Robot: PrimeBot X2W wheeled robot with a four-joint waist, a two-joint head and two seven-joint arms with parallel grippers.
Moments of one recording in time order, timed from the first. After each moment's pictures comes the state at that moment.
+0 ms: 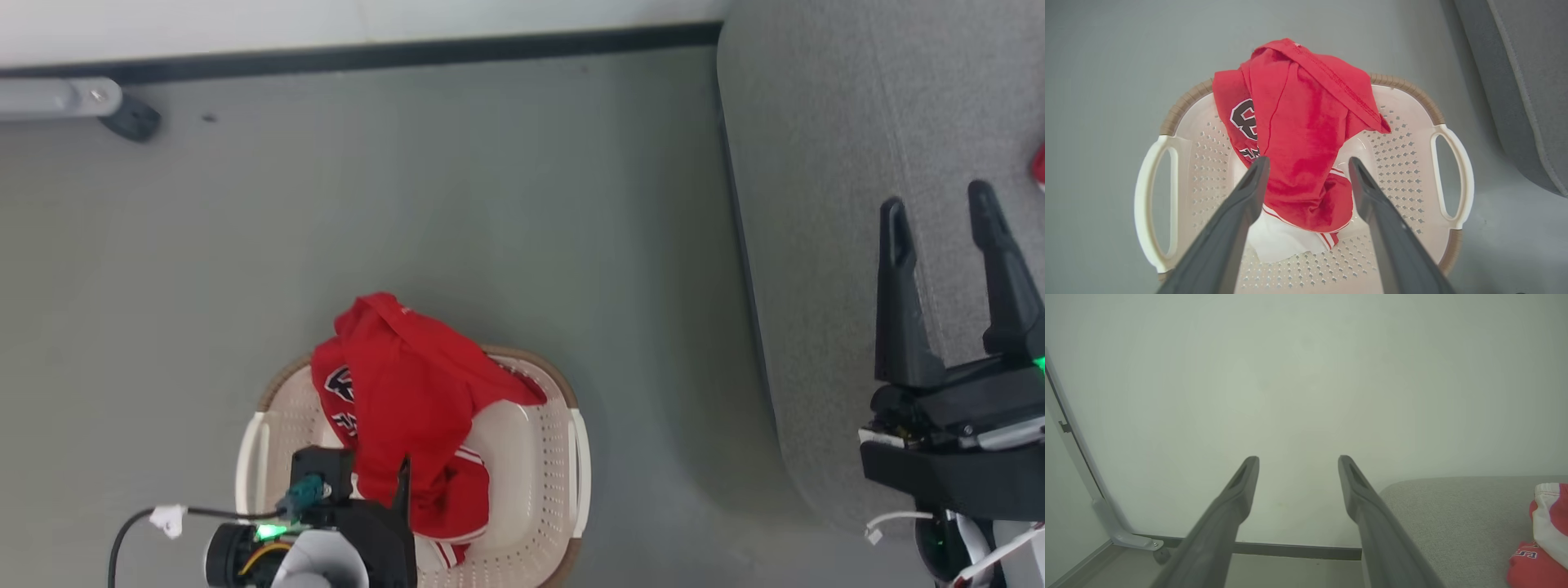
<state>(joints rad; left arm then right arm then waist) -0.35 0.05 -0.34 0.63 -0.35 0.07 0.02 -0.27 -0.22 0.15 -0.31 0.28 -0.03 -0.17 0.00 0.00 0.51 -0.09</state>
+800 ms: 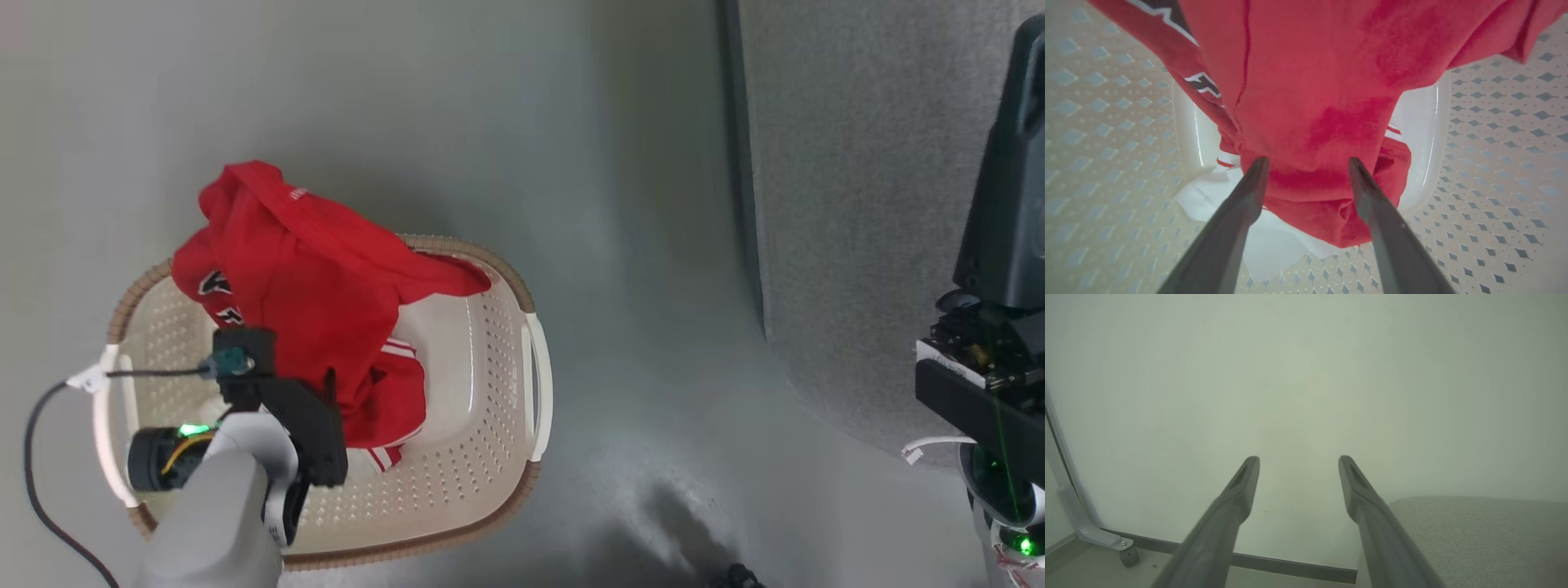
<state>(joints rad) -0.67 0.10 -0.26 0.91 -0.39 0.03 0.16 -0.51 -0.22 0.15 -0.50 0.24 -0.03 -0.17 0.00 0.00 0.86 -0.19</state>
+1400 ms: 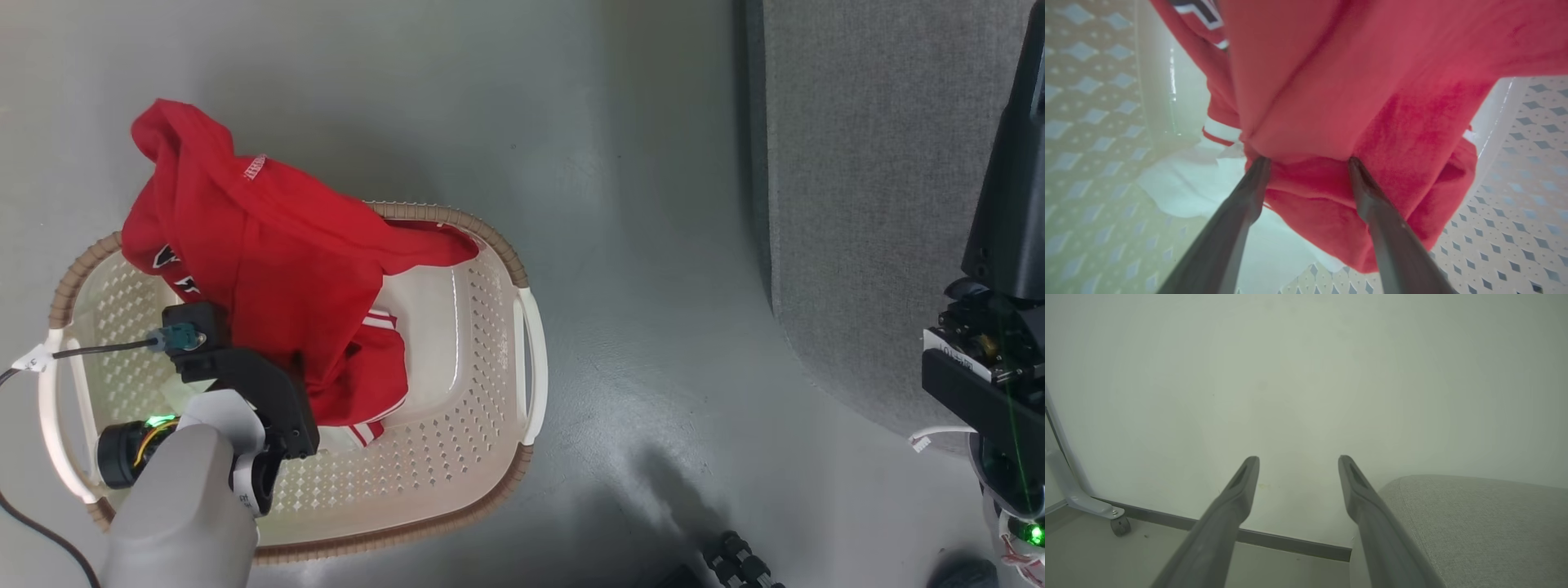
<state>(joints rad) -0.78 0.11 -0.19 1.06 -0.46 0.02 0.17 -0.54 -0.23 0.16 -0.52 0.20 -0.04 -0.16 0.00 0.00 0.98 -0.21</state>
